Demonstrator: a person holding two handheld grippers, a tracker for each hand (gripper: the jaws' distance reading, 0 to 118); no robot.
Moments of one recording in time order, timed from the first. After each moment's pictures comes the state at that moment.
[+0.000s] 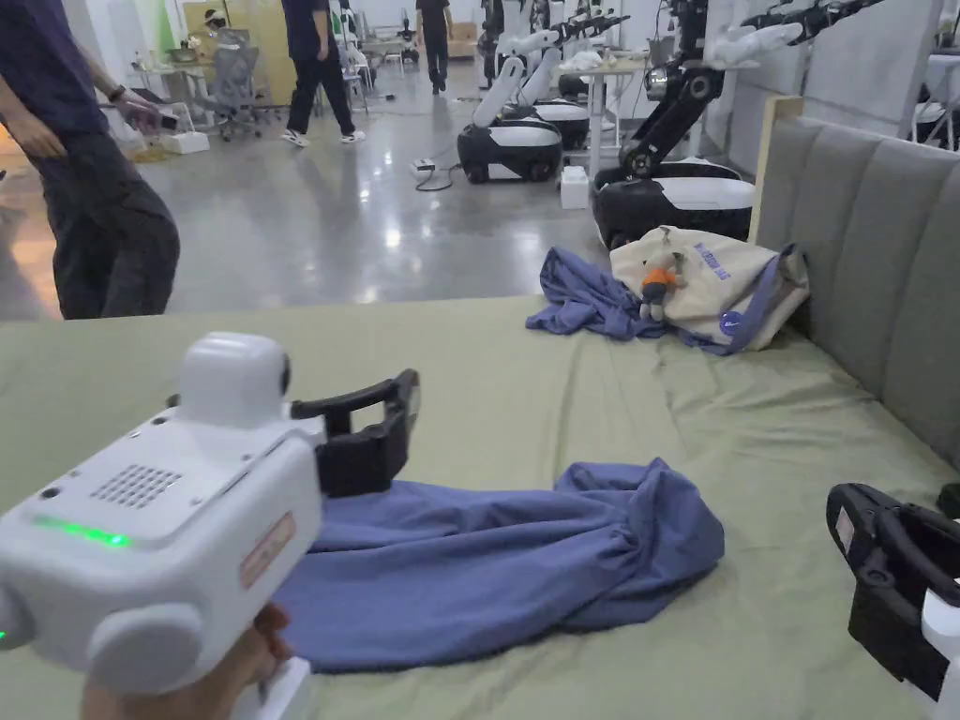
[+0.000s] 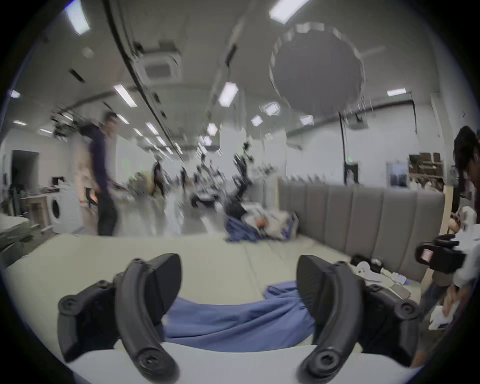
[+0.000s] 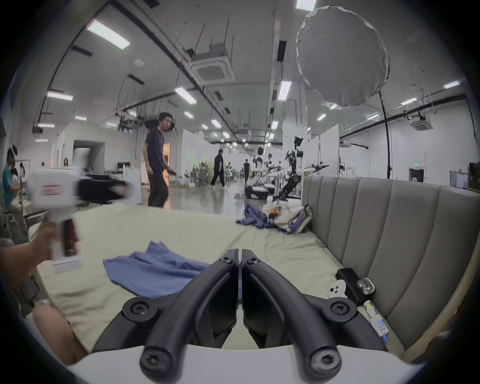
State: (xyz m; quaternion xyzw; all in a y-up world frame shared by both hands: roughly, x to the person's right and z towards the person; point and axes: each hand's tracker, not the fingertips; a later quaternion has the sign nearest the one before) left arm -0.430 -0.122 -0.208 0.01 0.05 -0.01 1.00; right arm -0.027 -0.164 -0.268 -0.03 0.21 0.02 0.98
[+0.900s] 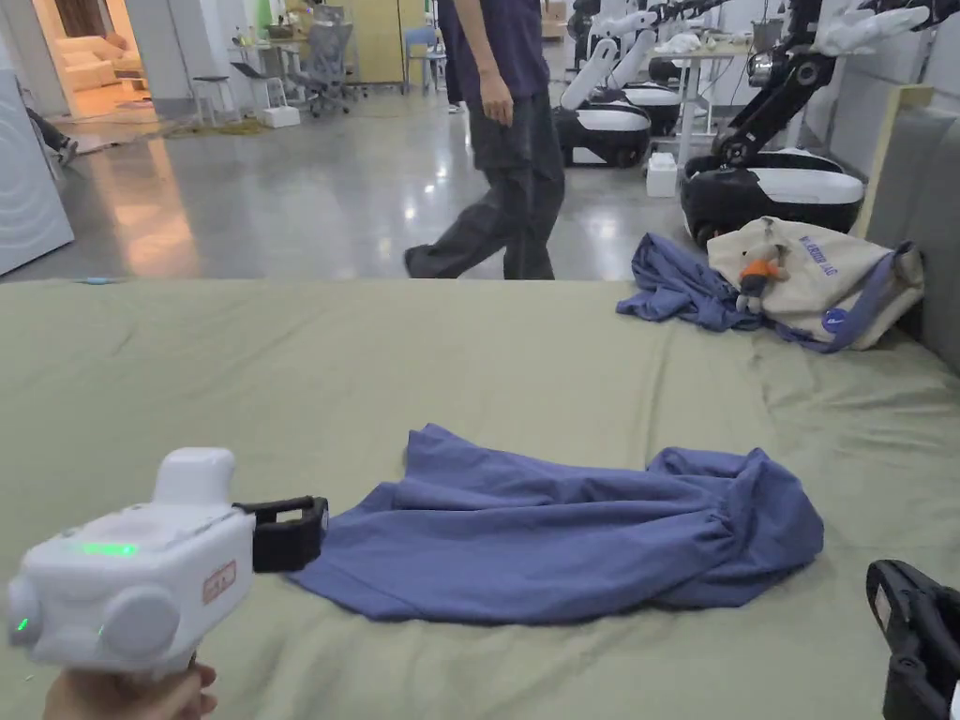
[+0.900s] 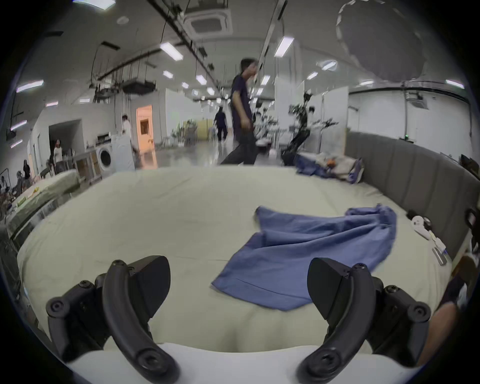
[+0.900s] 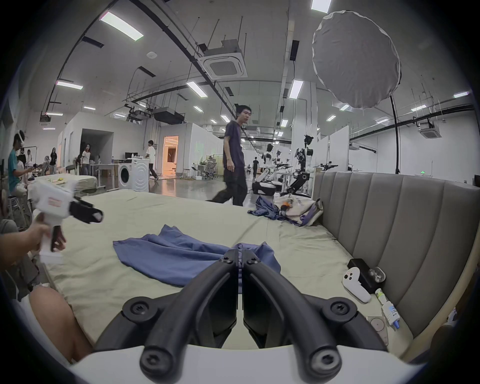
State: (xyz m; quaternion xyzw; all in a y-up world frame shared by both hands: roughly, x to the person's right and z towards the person) left arm -0.568 -0.232 -0.227 -0.26 0.17 0.06 0.95; right arm -0.062 -0.203 -0.239 -0.06 0.24 0.07 0.97
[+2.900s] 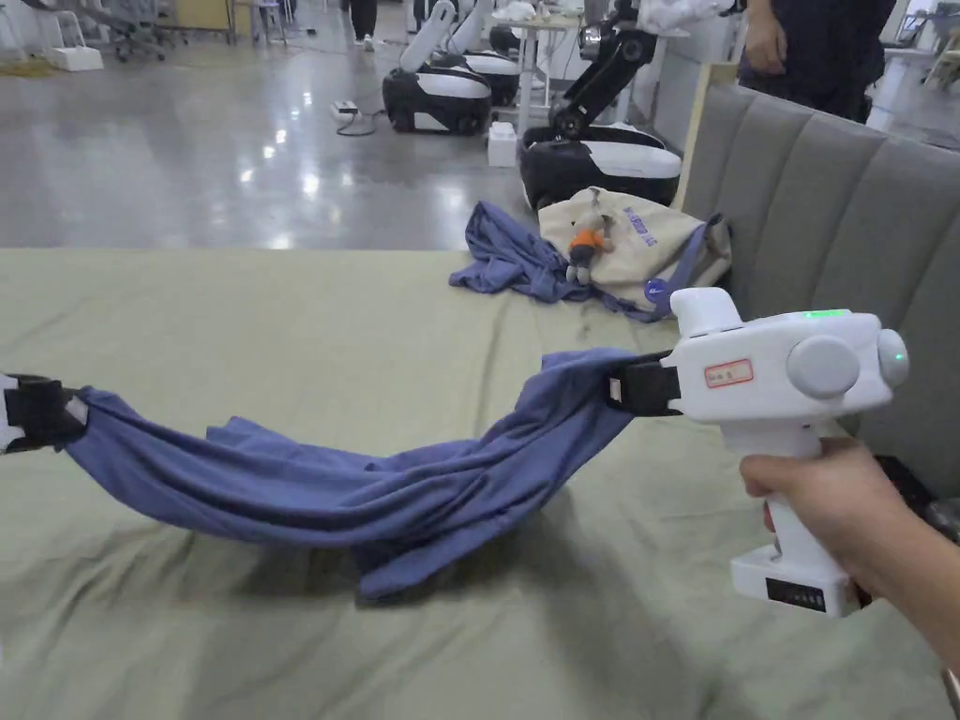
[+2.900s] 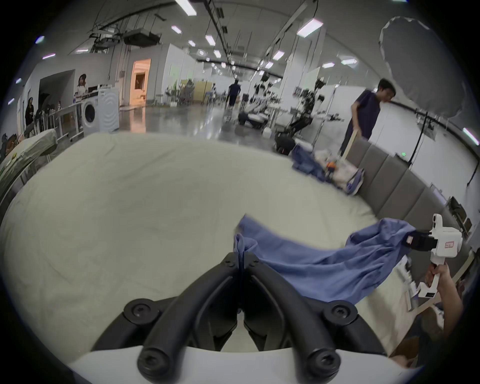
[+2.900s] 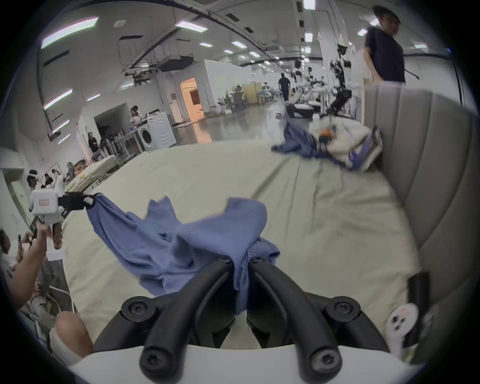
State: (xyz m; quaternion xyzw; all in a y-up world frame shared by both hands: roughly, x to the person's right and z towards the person) left arm -0.593 -0.148 -0.318 -0.26 0.11 0.16 0.95; right arm -0.091 -0.152 -0.548 -0.30 0.36 0.05 0.88
